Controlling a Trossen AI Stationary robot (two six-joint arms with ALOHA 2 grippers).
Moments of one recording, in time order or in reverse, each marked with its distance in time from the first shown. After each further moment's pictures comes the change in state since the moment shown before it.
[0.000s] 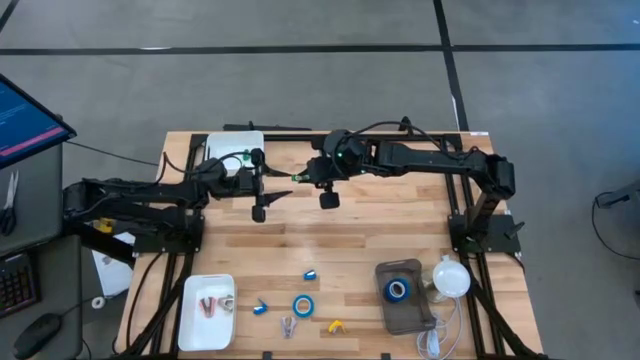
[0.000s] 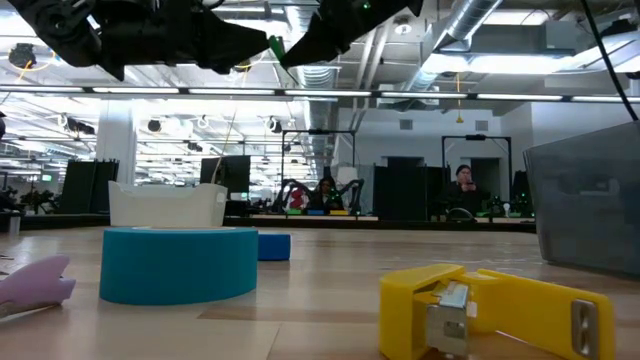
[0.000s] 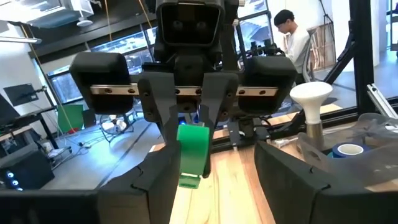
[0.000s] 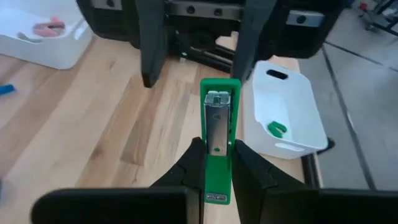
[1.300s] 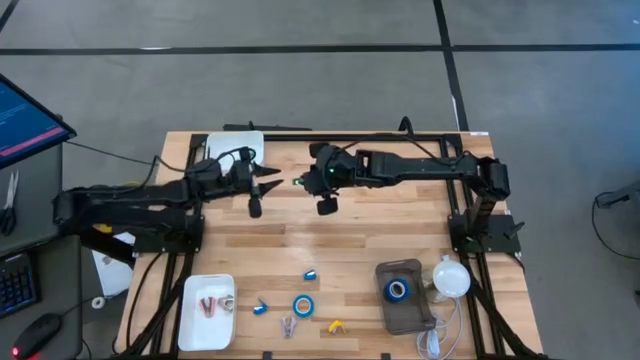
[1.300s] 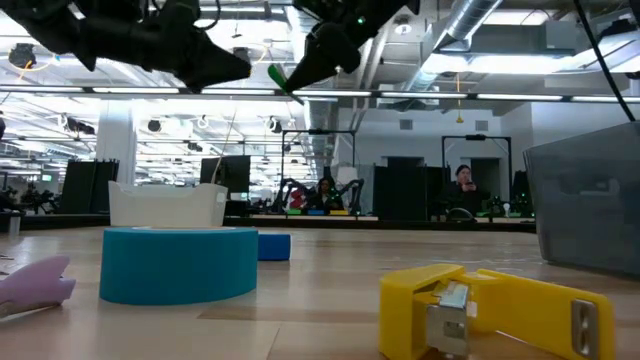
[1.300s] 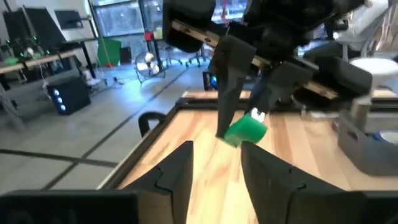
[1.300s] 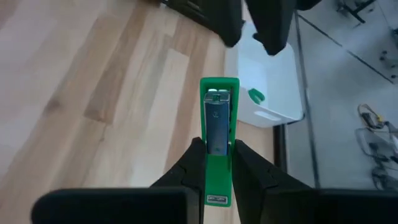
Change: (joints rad) left arm 0.004 -0.154 -0.001 -0.319 -0.225 -0.138; right arm 0.054 0.046 0.000 -0.052 0.271 -0.116
